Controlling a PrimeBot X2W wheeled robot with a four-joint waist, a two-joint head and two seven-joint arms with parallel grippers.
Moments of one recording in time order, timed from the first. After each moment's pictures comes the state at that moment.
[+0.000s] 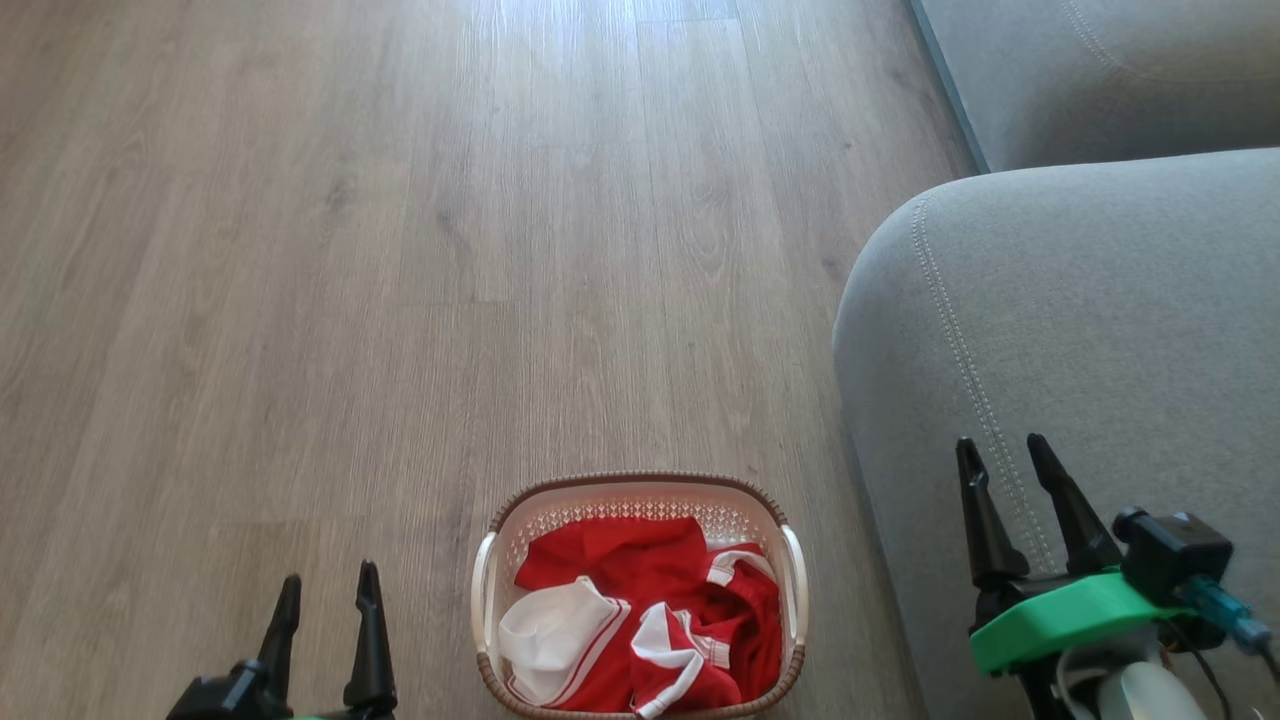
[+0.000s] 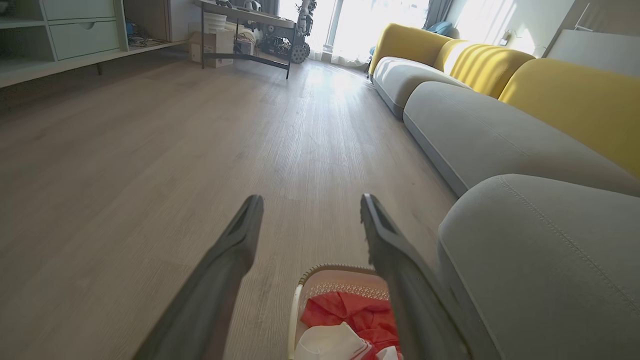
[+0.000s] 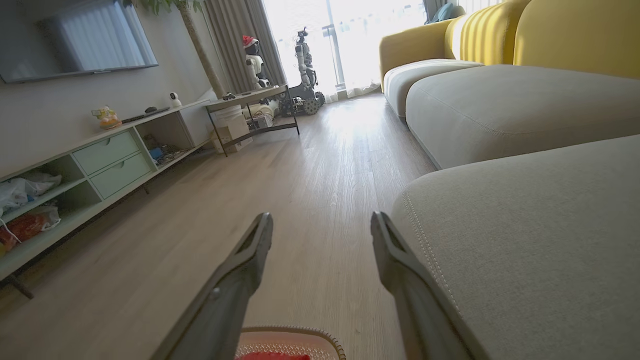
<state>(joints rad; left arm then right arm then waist) 0.08 0.04 -0.11 0.20 -0.32 0.04 -0.20 0.01 -0.09 0.04 0.21 0.35 0.13 -0.25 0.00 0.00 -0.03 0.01</state>
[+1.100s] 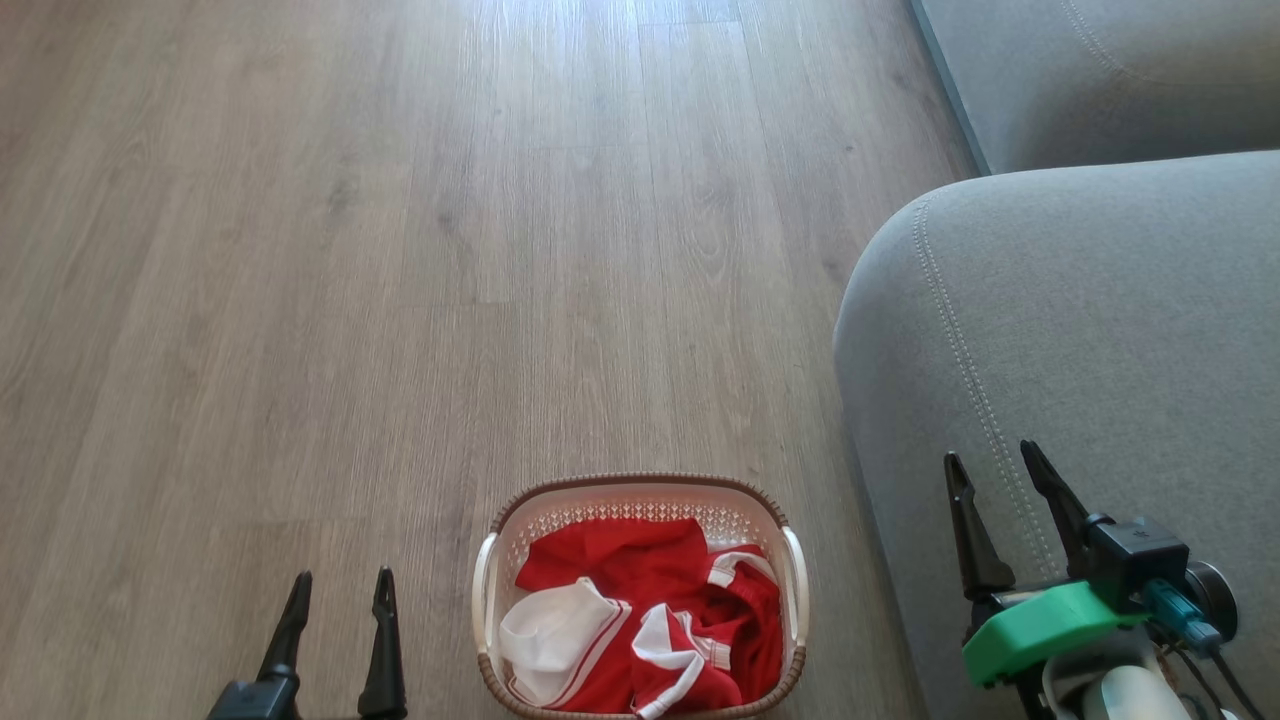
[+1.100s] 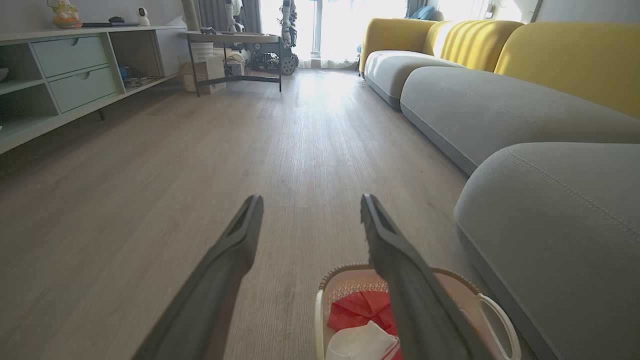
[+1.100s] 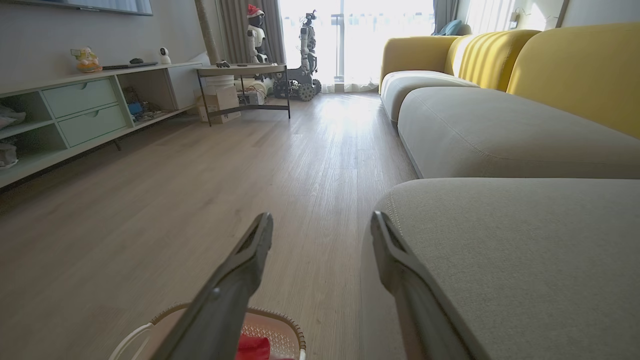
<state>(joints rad) 0.08 0.04 -0.11 0.22 -0.13 0.05 -0.25 0.01 -0.05 -0.01 0.23 0.09 0.13 -0.25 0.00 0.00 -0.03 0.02</state>
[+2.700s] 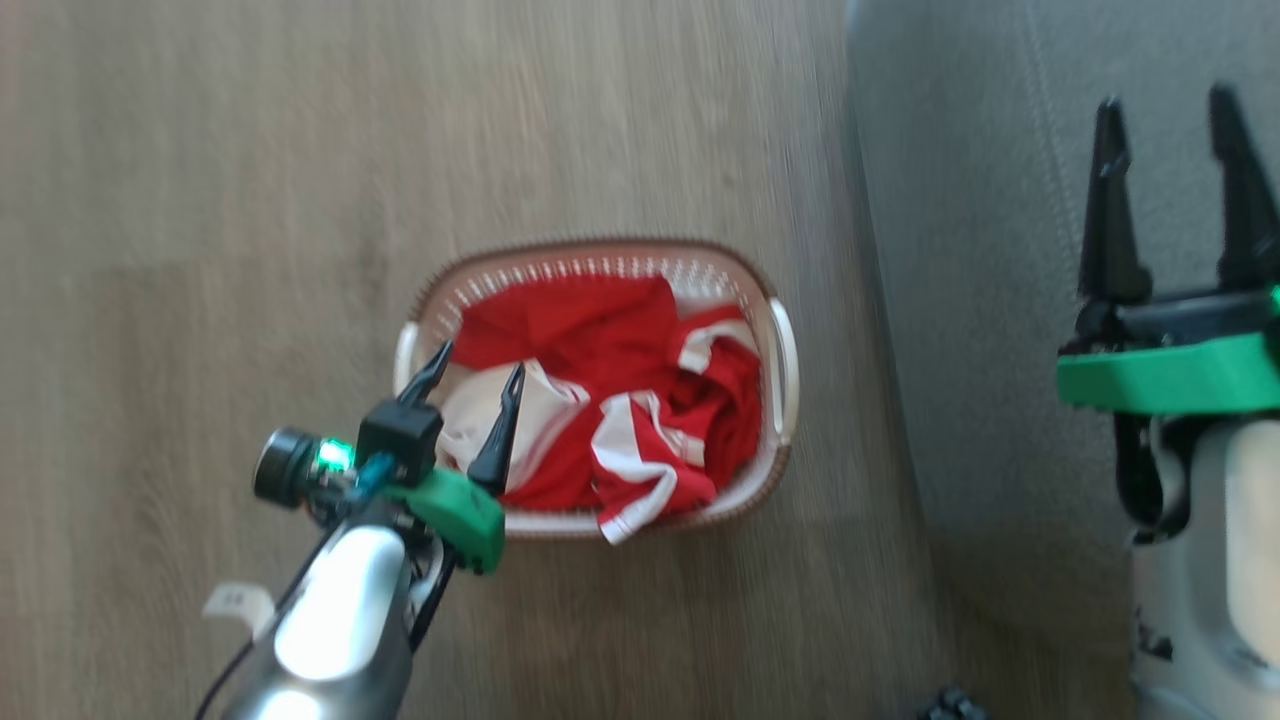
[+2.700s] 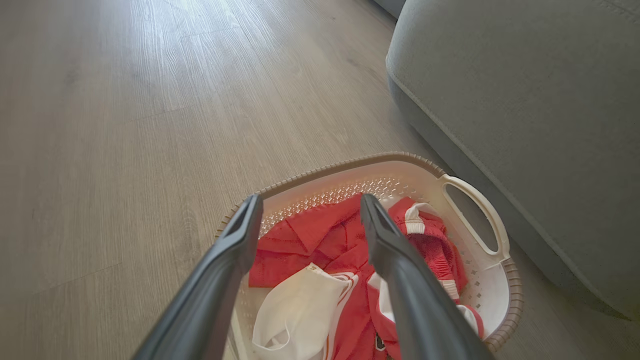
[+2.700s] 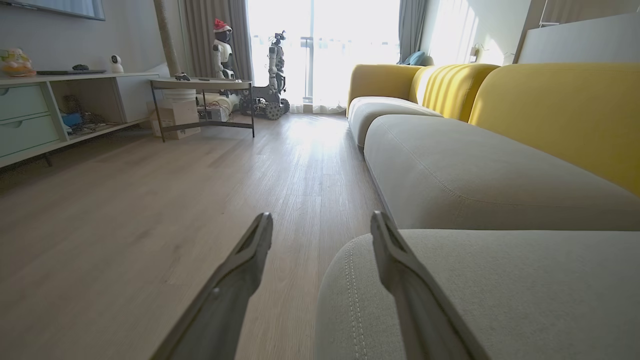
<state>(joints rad) -0.52 0.04 -0.34 0.74 -0.05 -0.05 -0.25 -0.32 -0.05 -0.12 0.00 0.05 0.13 -0.25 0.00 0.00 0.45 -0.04</state>
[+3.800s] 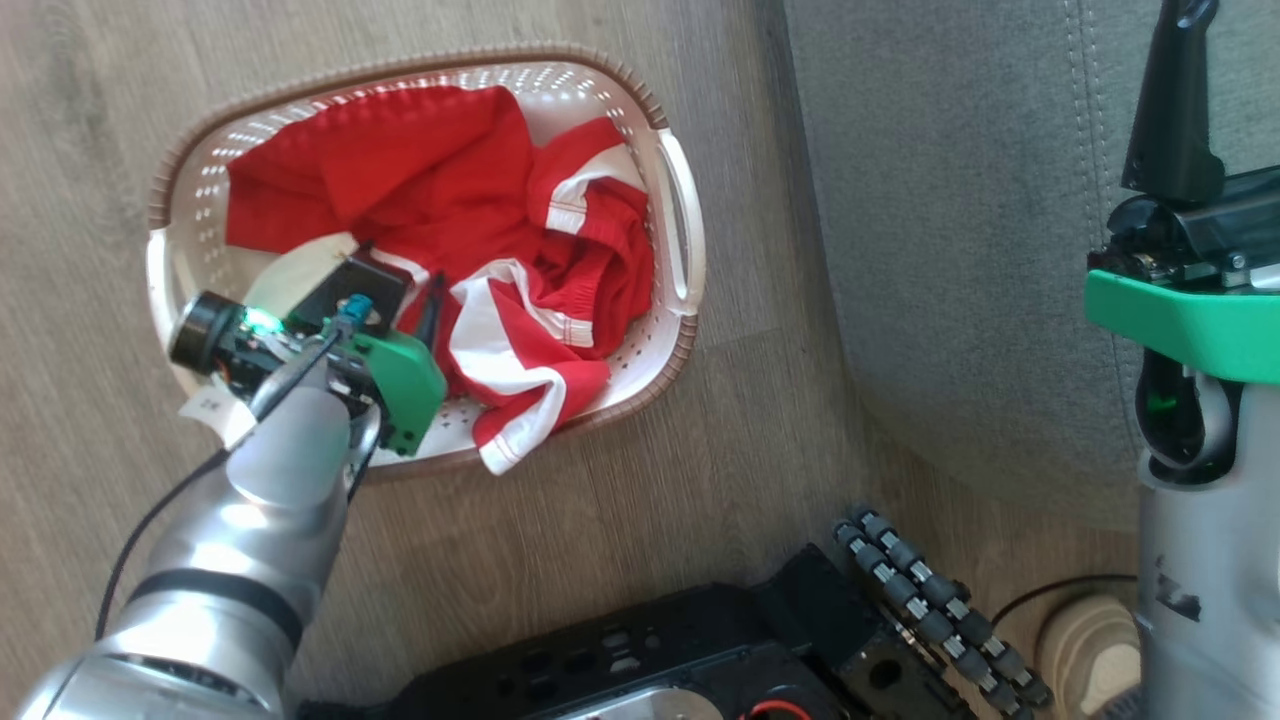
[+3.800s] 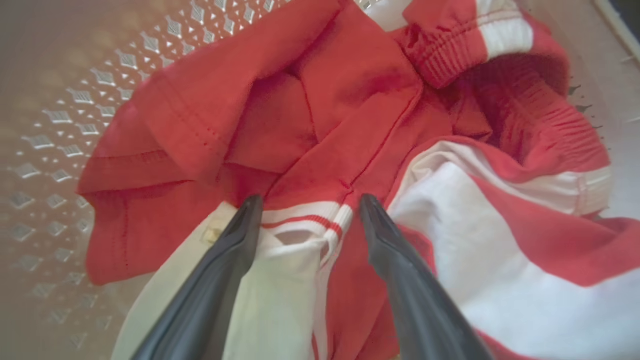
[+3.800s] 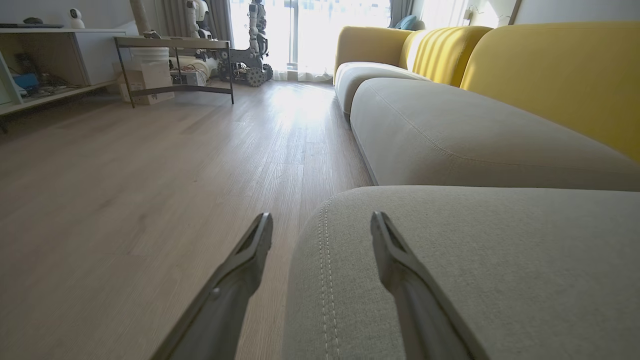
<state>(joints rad) -0.96 0.08 -0.50 1.25 -0.02 -0.01 -0.19 -0.46 -0.05 -0.05 -0.20 0.15 0.13 -0.26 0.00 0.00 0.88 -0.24</state>
